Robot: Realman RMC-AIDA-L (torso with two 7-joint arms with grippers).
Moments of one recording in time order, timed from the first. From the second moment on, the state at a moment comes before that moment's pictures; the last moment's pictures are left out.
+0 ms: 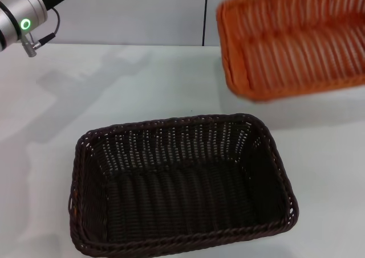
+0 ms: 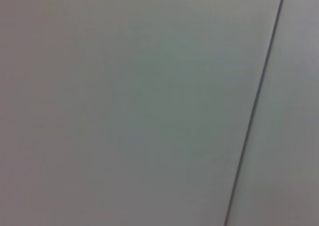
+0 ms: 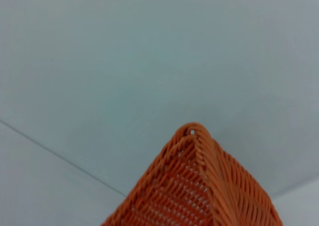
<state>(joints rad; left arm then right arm) -0.72 -2.01 -2.27 -0.60 1.32 -0.90 1.71 0.58 1.86 -0.44 -0.89 -2.06 -1.38 2.51</state>
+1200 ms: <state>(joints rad) -0.78 -2.02 -2.27 -0.59 1.34 -0.81 1.72 0.51 2.08 -0.81 -0.74 -1.51 -1.55 2.23</state>
